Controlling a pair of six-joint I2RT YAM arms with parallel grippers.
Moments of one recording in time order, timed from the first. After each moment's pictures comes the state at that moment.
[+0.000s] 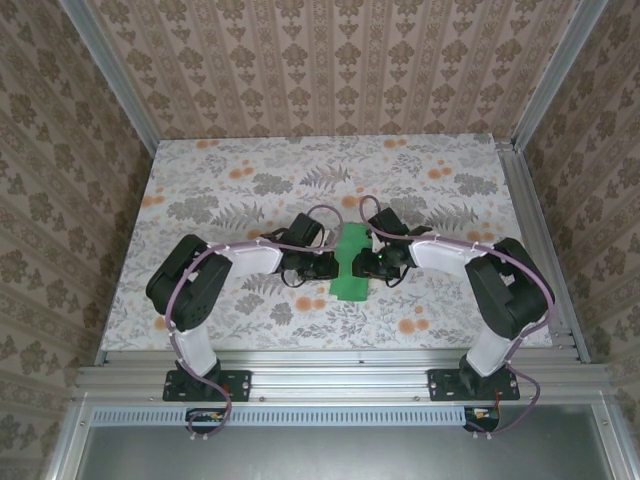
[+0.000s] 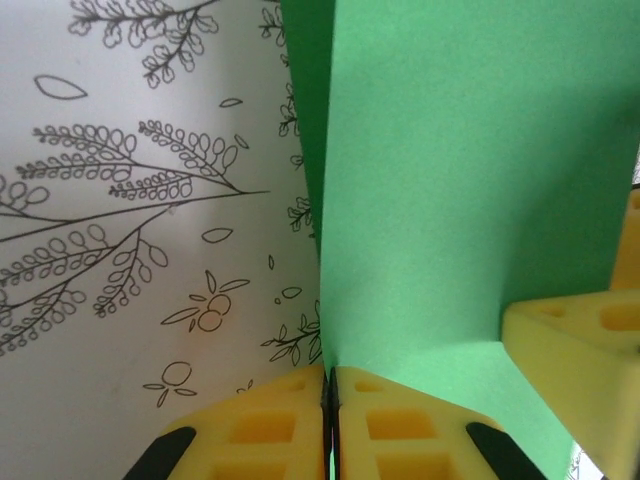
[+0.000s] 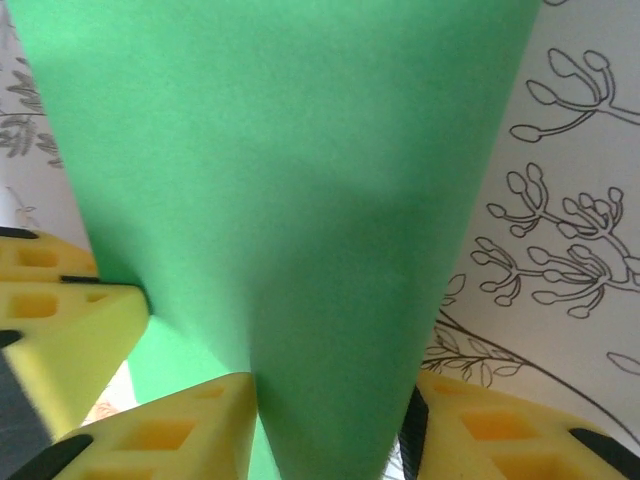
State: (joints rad) left arm -0.73 1.81 0.96 -0.18 0.42 -0.59; right arm 0.50 1.71 0.94 -0.42 -0.28 0.58
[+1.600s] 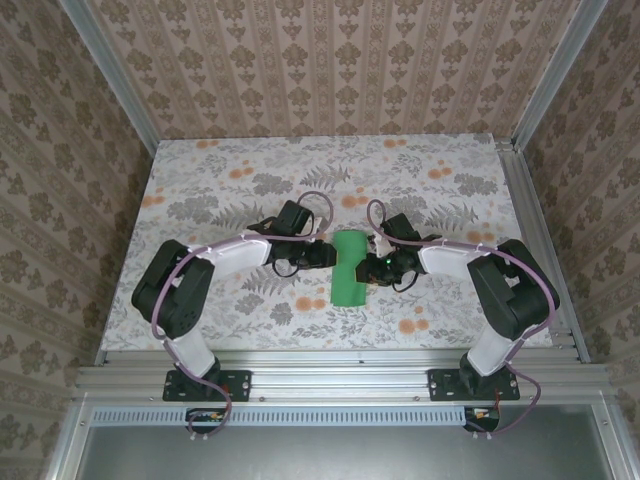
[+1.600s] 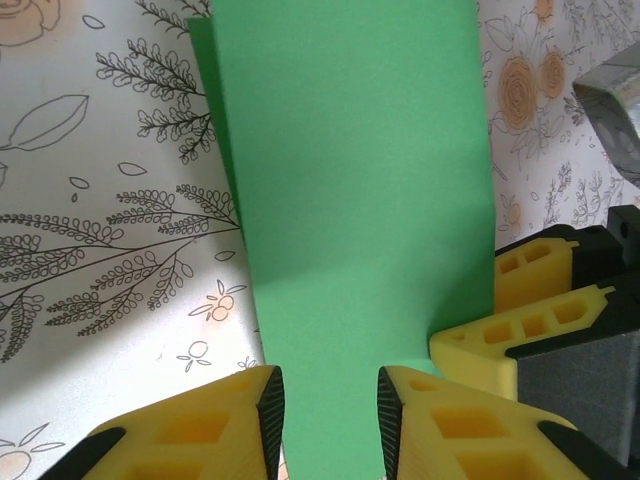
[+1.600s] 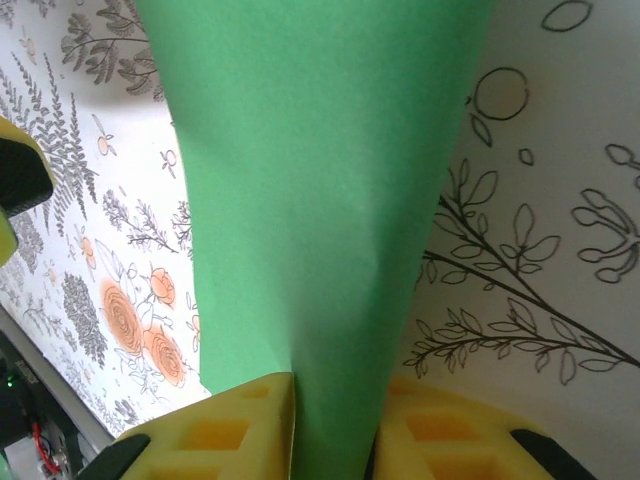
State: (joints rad) left arm -0.66 1.72 1.00 -0.27 0.47 -0.55; right arm 0.44 1.69 0.82 -0.25 -0.53 0.53
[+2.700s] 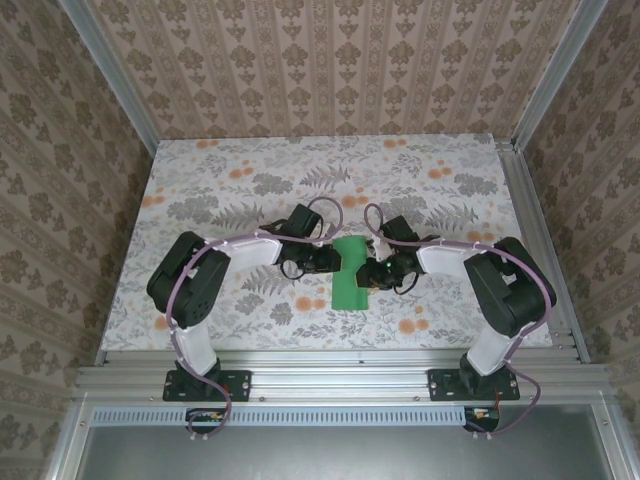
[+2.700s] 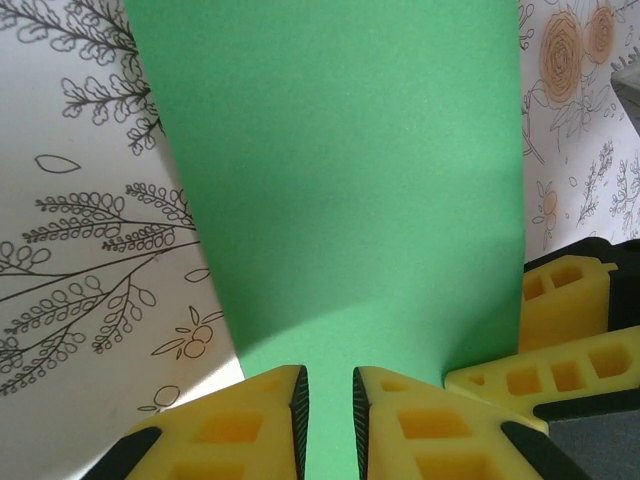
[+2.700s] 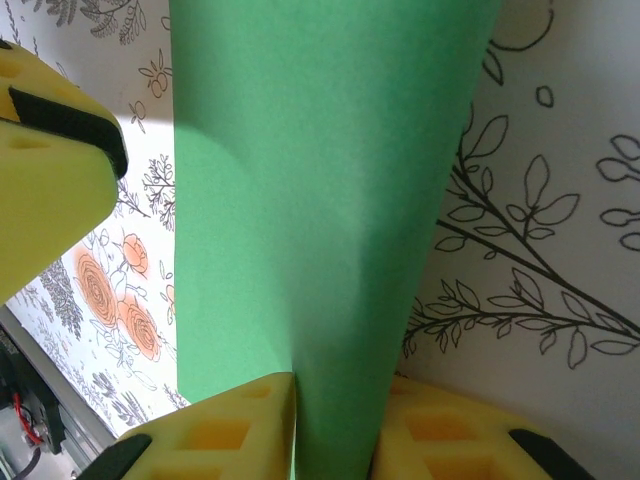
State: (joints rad) left arm -0.69 1.82 1.04 -0.25 0.48 -0.55; right arm 0.44 1.71 0.82 -0.29 -0.55 0.47
